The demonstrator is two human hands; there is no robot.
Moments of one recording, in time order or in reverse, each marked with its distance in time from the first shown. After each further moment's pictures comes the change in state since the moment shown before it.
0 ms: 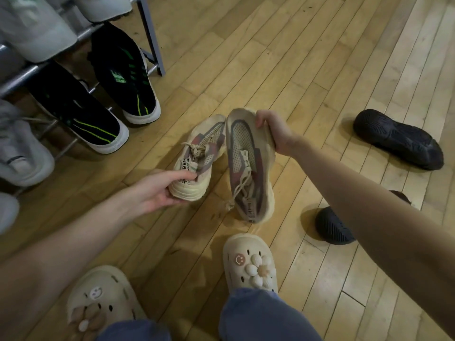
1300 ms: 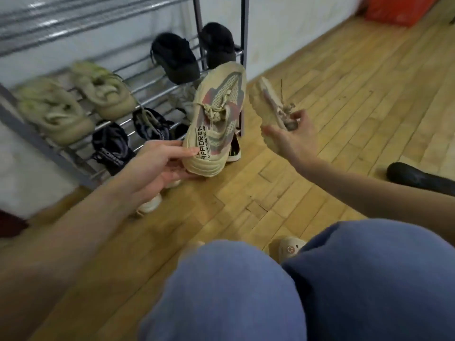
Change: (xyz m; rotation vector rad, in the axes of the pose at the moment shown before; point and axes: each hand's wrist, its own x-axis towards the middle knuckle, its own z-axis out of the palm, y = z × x) left_hand -0.311 0.014 -0.071 -0.048 0.121 0.681; right_hand -0.189 -0.129 0.138 -0.129 0.551 -0.528
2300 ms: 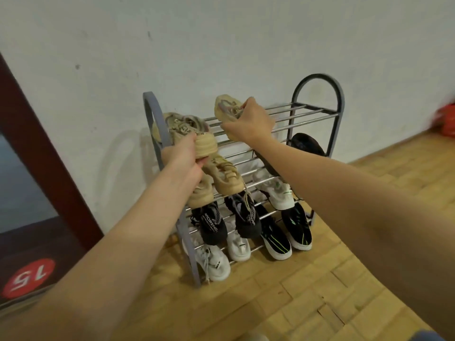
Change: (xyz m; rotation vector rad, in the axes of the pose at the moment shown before) left_hand -0.027 0.147 -0.123 -0.610 0.699 0.406; right_hand 0.007 -0.300 0.199 -0.311 -0.163 -0.559
